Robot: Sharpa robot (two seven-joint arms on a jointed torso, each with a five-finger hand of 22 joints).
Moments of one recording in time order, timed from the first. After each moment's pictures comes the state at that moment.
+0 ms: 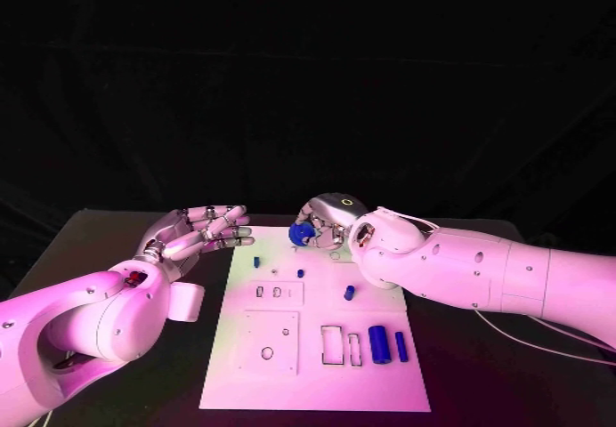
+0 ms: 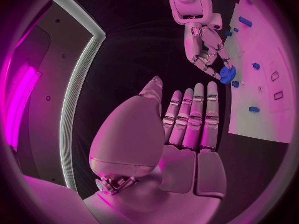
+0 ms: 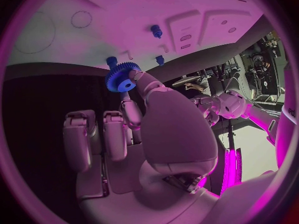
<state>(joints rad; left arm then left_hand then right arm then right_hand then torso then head) 1.21 -0.97 0.02 1.79 -0.02 -0.45 0.35 1.46 -0.06 0.04 0.26 0.18 0.92 0.22 0.14 0.07 0.97 0.17 0.13 0.07 1.01 0.14 0.17 0.13 0.17 0.85 0.26 0.36 0.14 1.30 -0.58 -0.11 1.31 -1.57 -0.46 -0.18 1.38 -0.11 0.29 0.04 0.39 1.01 0.14 0.20 0.05 1.33 0.03 1.23 1.21 1.47 -0.03 1.51 1.31 0.03 1.47 0.08 1.54 1.31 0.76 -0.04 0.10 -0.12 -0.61</state>
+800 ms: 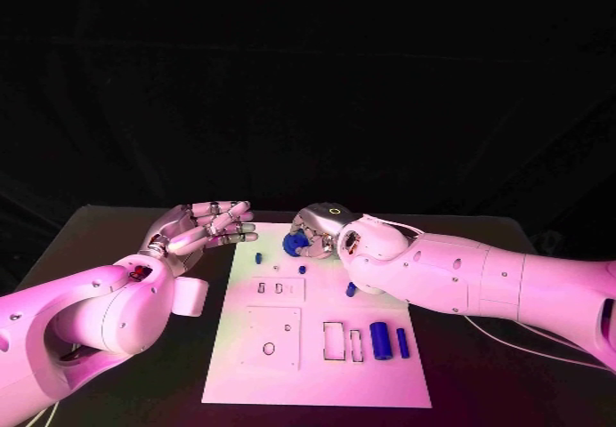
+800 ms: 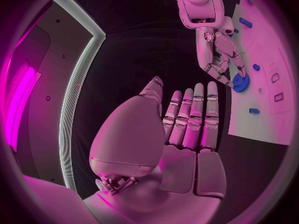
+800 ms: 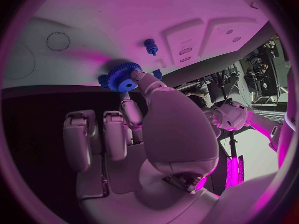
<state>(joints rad) 1.21 -0.97 0.02 1.79 -0.02 -0.45 0.35 1.46 -0.06 0.04 0.26 0.18 0.92 0.22 0.14 0.07 0.97 0.17 0.13 0.07 1.01 0.14 0.17 0.13 0.17 0.85 0.26 0.36 0.14 1.27 -0.51 -0.12 1.24 -1.59 -0.41 -0.19 1.35 -0.13 0.32 0.05 0.37 1.01 0.14 0.20 0.05 1.33 0.03 1.23 1.21 1.47 -0.03 1.51 1.31 0.03 1.47 0.08 1.54 1.31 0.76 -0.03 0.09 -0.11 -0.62</state>
